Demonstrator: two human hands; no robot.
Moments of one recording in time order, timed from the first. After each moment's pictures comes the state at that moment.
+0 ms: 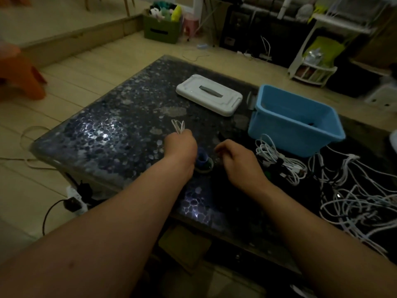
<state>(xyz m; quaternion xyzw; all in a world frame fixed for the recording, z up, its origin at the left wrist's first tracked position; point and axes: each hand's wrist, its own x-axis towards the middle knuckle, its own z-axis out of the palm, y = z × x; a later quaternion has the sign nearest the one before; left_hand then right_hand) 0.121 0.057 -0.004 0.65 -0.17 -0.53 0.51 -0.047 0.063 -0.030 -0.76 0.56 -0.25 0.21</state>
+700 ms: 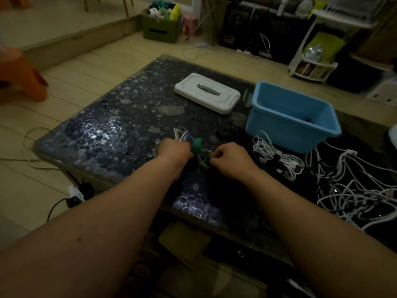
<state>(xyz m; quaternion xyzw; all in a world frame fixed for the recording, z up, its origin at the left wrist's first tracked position) 0.133 0.063 -0.029 0.72 -0.28 -0.49 0.40 -0.036 0.047 -0.023 -0.73 0.64 -0.08 0.23</state>
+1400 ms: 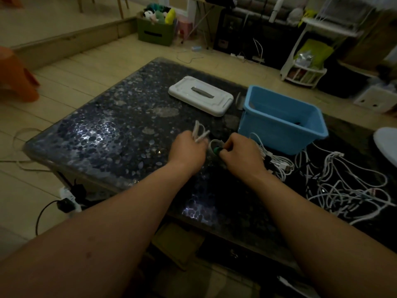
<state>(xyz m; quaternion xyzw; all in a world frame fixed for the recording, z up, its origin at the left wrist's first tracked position) 0.097 0.069 -0.015 0.69 -0.47 -0.37 0.40 -0.062 0.056 -0.007 -0.71 0.66 -0.21 0.12</state>
